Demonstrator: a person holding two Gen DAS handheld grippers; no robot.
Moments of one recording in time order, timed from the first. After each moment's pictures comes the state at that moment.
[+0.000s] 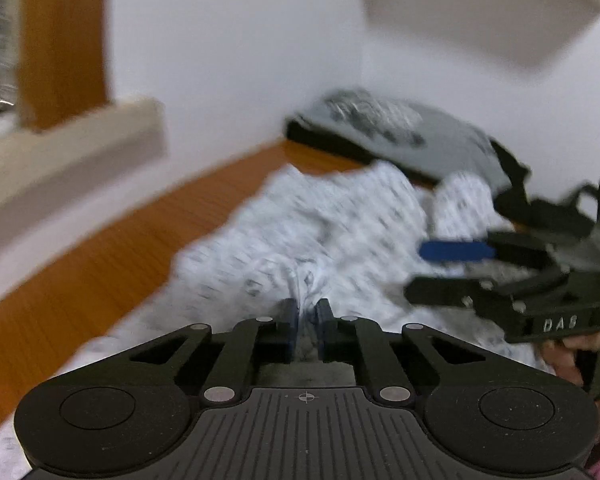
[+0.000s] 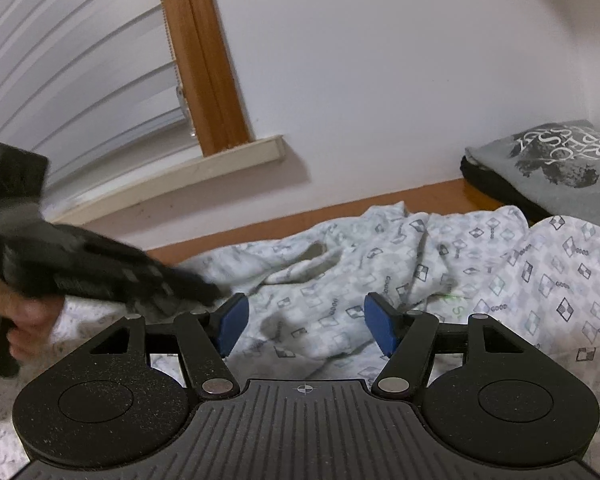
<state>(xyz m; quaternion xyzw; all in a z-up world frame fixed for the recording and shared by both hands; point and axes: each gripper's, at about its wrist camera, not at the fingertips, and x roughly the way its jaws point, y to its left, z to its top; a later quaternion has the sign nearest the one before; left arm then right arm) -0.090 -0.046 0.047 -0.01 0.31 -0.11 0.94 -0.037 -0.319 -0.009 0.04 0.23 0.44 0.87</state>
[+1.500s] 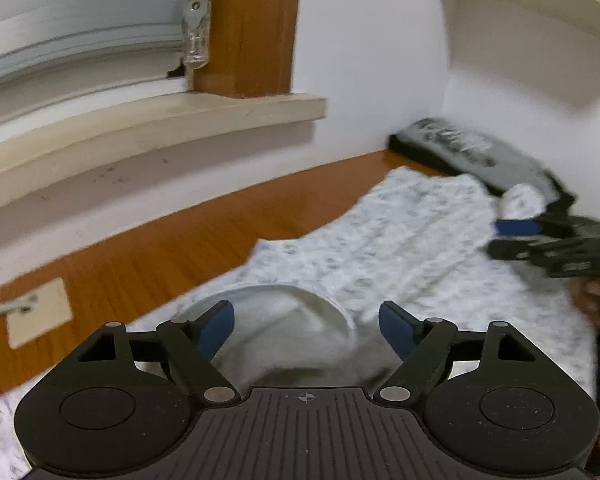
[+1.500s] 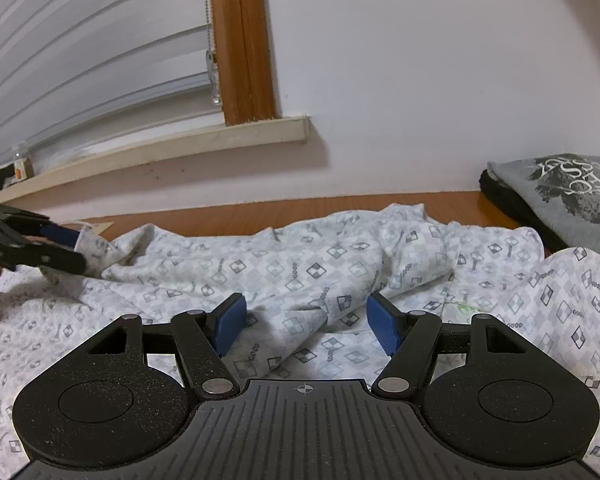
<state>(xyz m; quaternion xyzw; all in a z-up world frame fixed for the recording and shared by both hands) -0.178 0.042 0.035 -0.03 0.31 0.00 0.95 -0.052 -0.296 -0.014 -0.03 0.21 0.44 0.87</state>
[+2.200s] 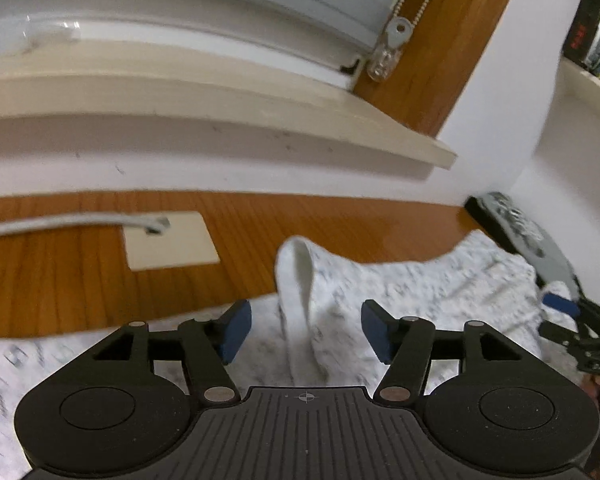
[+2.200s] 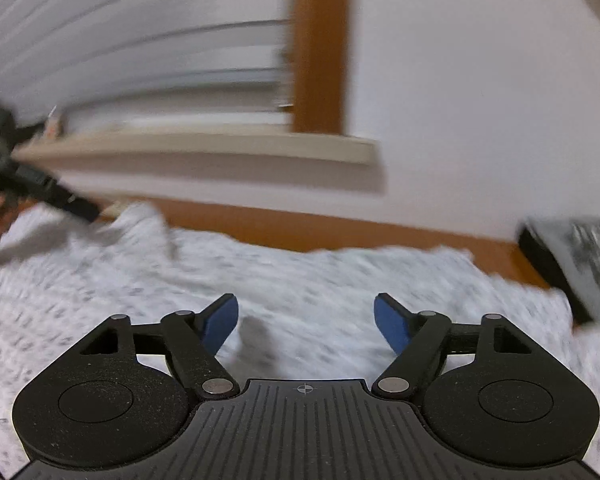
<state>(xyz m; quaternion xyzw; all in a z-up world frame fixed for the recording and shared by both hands) -0.230 0.158 0.039 -0.23 0.30 0.05 0.92 -0.094 -0.244 0.021 -0.13 0.17 0.48 0.85</state>
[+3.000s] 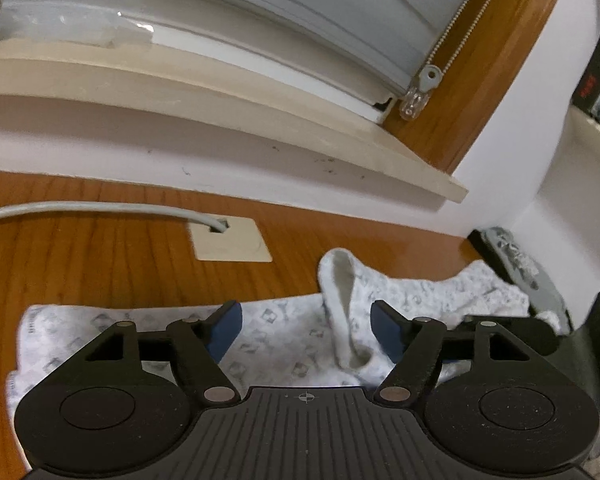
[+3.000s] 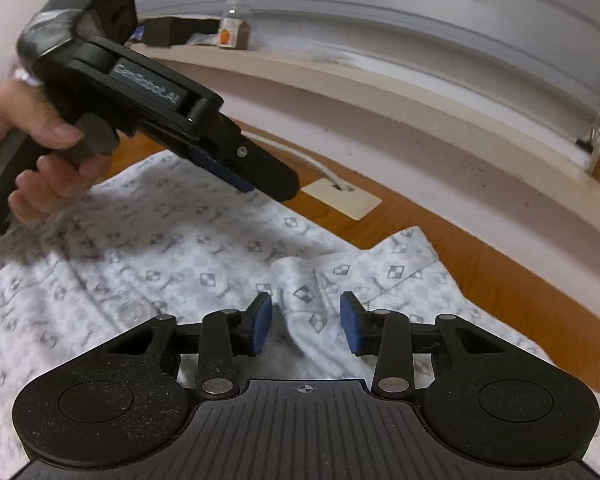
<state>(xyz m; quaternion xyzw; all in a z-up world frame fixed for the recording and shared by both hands) -0.270 0.191 0.046 -0.28 0.27 0.07 0.92 -0.169 -0.046 0.025 -0.24 0.18 0.64 0.71</state>
